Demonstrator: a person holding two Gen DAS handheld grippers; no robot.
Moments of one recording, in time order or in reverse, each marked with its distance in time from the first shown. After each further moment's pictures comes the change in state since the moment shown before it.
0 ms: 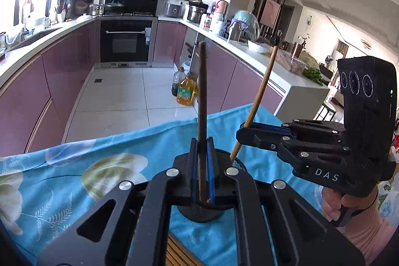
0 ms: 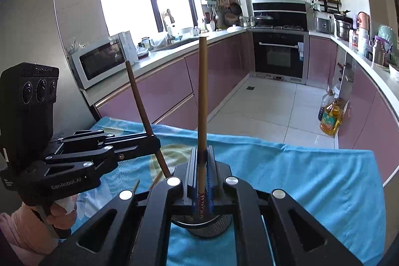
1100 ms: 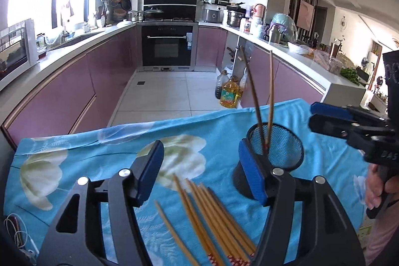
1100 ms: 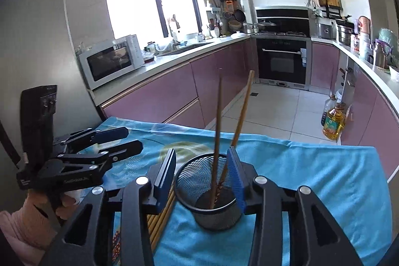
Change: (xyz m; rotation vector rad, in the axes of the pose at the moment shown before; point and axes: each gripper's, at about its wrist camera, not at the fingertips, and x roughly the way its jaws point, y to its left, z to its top) left arm -0.029 0.059 -0.062 -0.016 -0.029 0.269; right arm -0.033 0.034 -0.033 -0.062 -0.096 0.042
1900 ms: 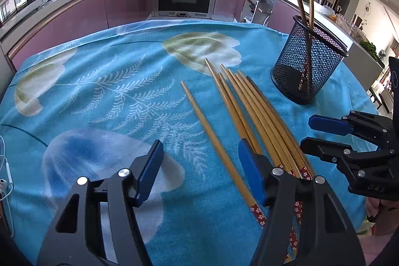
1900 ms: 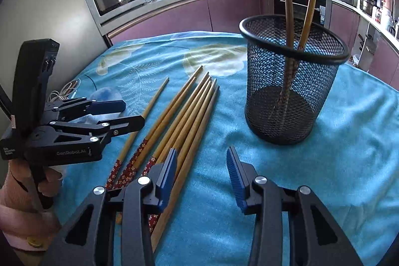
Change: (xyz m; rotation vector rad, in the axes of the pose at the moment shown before) left arm 0.016 0.037 -0.122 -0.099 0.284 0.039; right arm 0.073 0.051 -0.105 0.004 0.332 0.005
